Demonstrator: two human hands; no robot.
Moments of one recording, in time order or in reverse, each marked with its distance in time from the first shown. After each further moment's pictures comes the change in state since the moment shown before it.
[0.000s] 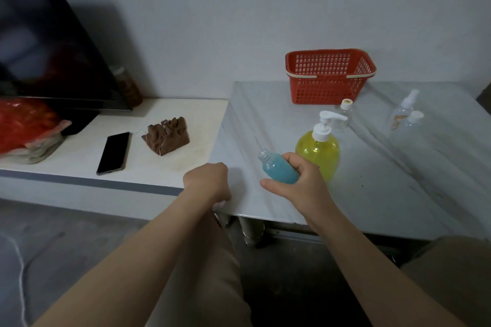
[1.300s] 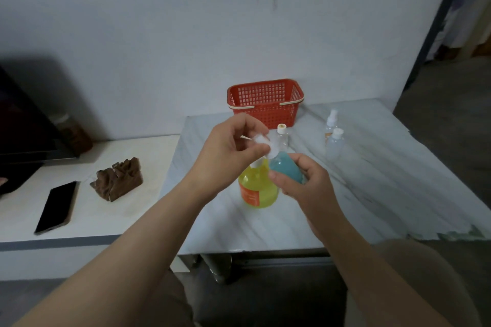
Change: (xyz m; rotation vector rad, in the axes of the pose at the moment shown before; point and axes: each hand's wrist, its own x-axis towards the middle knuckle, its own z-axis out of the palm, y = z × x) left_hand -0.056 0.132 -0.108 -1.196 0.278 0.701; right_hand -0.010 -0.016 -0.101 0.155 0.237 -0.052
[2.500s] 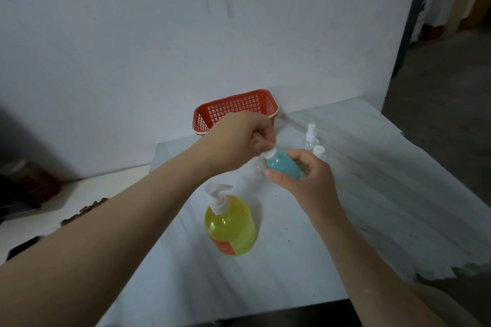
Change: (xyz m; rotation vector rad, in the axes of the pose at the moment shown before) left_hand 0.131 0.006 0.055 0.741 -0.396 0.155; right_hand 0.095 0.031 -0.059 -0.102 0.248 -0.089
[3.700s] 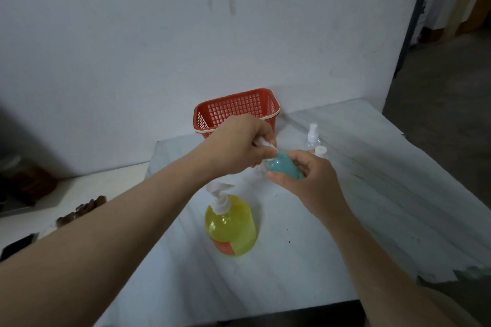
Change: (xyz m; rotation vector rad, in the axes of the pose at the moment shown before) left_hand -0.003 -0.007 0.006 -0.046 -0.040 -0.018; right_hand 0.003 -0.007 -0.005 -0.163 -0.115 -0.028
